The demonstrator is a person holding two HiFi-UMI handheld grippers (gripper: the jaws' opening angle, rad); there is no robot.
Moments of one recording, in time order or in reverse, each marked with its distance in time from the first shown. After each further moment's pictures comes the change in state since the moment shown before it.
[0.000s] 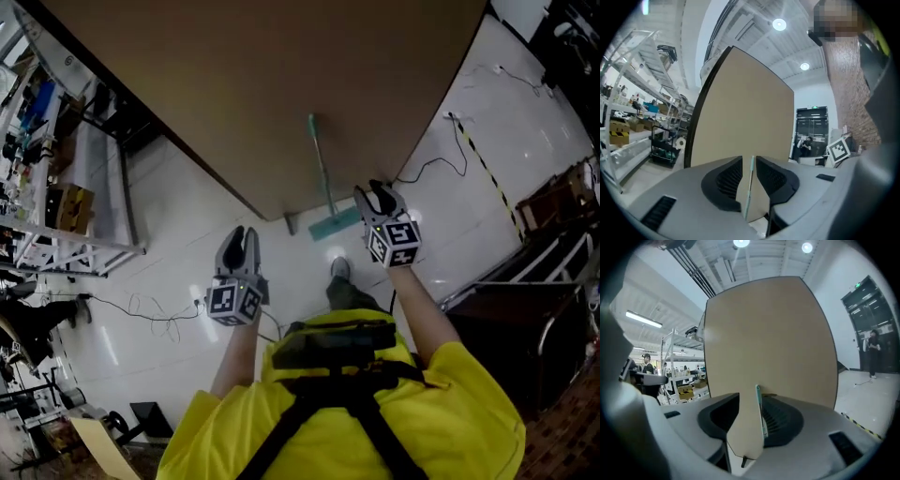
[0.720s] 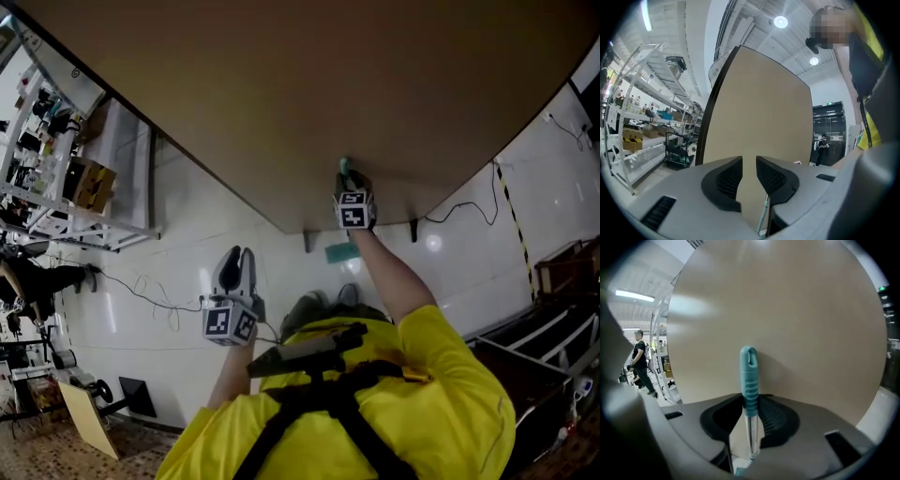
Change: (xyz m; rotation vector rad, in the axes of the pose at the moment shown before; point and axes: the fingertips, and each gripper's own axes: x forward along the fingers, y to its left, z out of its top) left arm 0.055 0.059 0.023 0.003 -0.039 0.181; right arm 0.309 -0.027 -0.084 -0.106 0.241 -0.058
